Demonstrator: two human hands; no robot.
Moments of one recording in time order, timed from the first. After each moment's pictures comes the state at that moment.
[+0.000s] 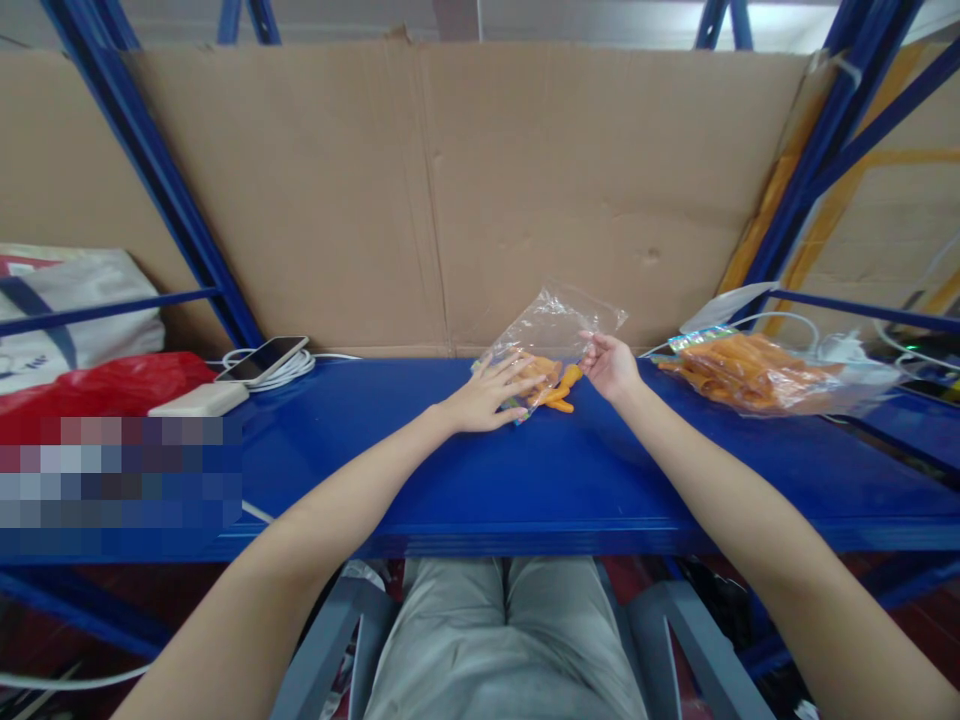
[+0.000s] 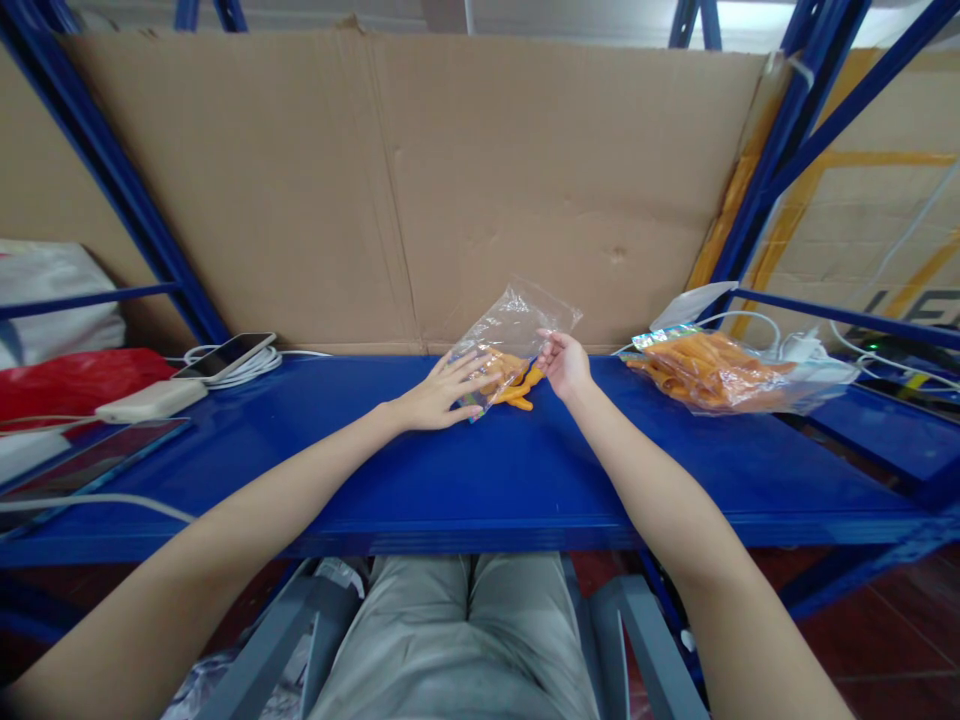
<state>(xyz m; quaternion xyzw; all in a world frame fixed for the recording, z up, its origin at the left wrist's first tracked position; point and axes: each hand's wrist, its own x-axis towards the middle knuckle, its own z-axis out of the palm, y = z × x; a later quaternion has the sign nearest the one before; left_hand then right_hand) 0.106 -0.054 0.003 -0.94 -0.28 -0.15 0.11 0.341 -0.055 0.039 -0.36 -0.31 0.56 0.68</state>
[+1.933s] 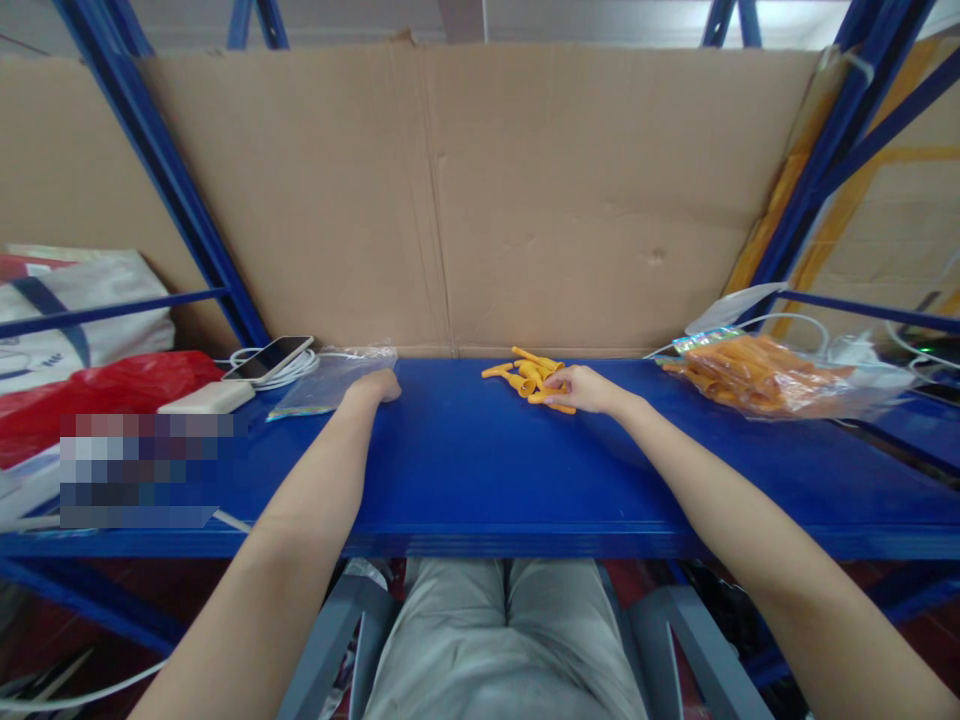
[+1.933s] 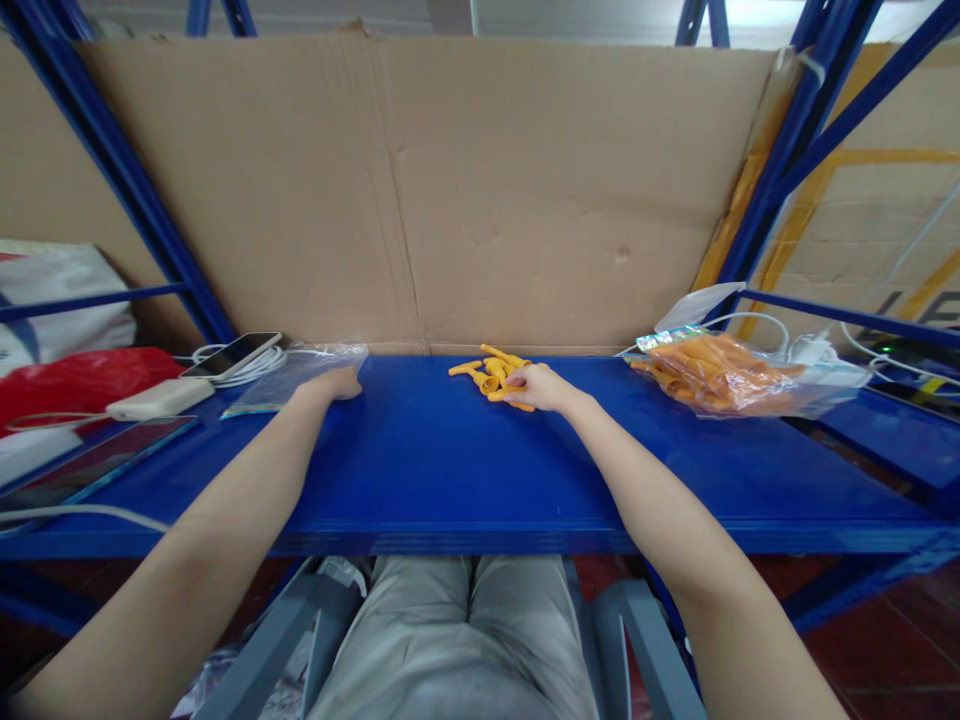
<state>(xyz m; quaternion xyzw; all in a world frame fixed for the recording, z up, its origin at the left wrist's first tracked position) -0.036 0.002 0.008 -0.65 -0.75 -0.06 -0.01 0.344 -0.034 0.001 -0.42 -0.83 0.16 0.33</state>
